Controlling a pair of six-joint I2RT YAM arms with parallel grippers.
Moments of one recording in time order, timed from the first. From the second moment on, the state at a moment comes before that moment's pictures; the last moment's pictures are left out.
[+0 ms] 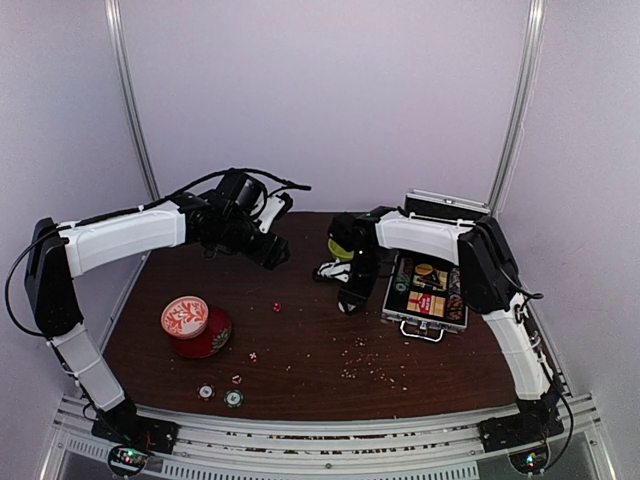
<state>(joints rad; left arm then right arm) -0.69 1.70 1.42 -0.52 -0.04 0.00 0.71 2.40 2.06 -1.09 -0.10 -0.46</state>
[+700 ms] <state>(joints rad) -0.69 1.70 1.42 -0.52 -0.03 0.00 0.75 2.41 2.07 -1.09 -0.06 -0.45</state>
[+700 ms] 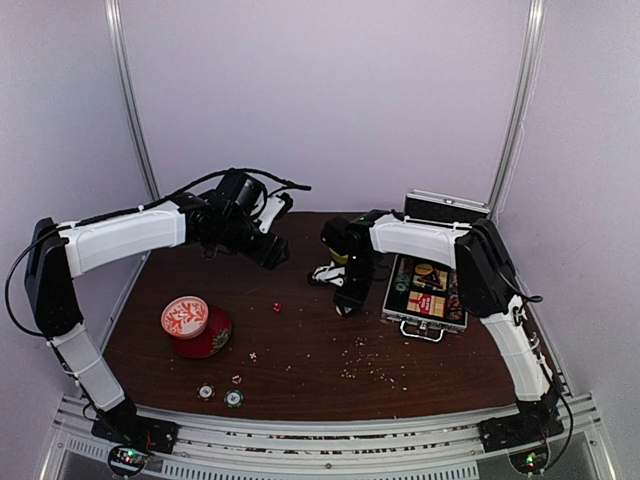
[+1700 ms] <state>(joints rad) -0.69 1.72 1.42 -0.53 -0.05 0.00 0.73 2.10 1.82 -1.07 -0.07 -0.46</state>
